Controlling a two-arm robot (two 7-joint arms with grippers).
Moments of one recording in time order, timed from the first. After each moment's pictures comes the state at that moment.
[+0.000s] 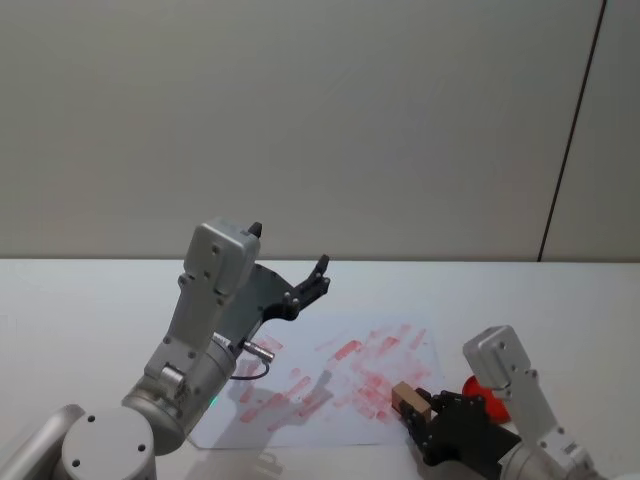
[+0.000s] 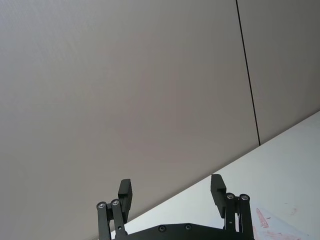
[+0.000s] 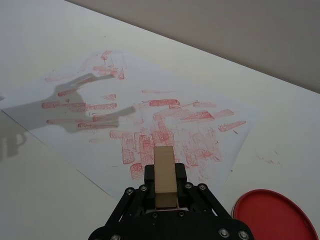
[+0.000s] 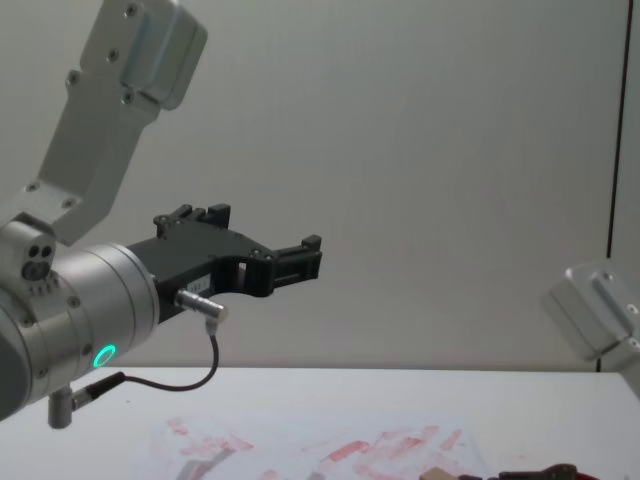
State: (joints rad) left arm -0.24 0.38 0.45 -1.63 -0.20 0.01 -0.01; right arm 0.07 0.23 -0.34 -1.52 0.06 0.24 0.35
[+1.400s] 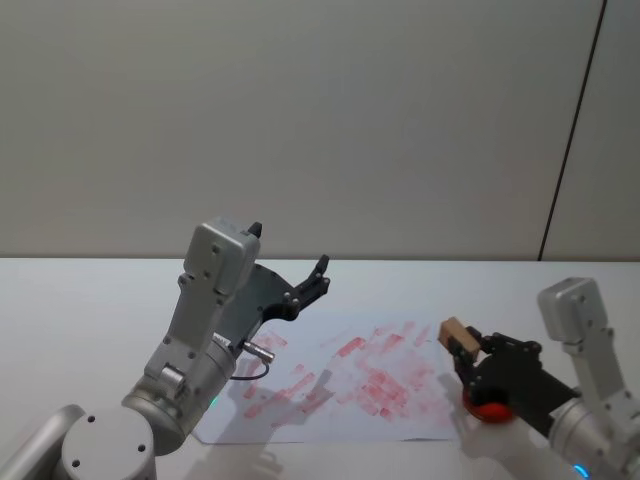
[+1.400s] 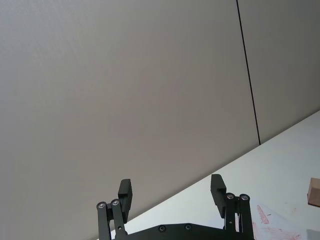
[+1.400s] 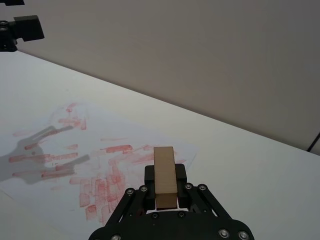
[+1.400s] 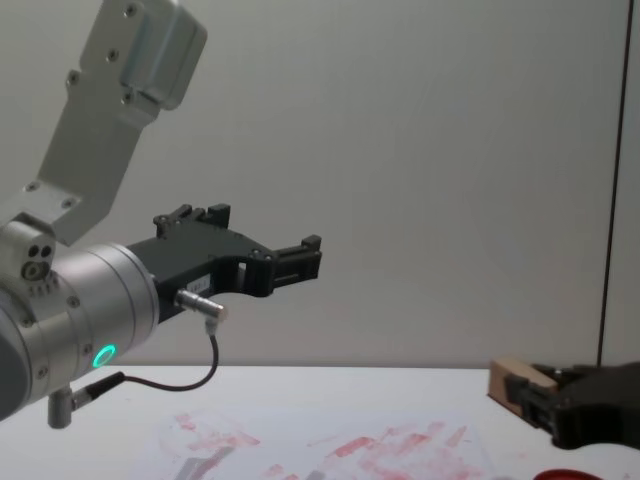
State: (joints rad) left arm -0.24 0.38 0.45 -1.63 -0.20 0.01 -0.01; right arm 0.05 0.29 -0.27 -1.63 0.16 0.18 0.26
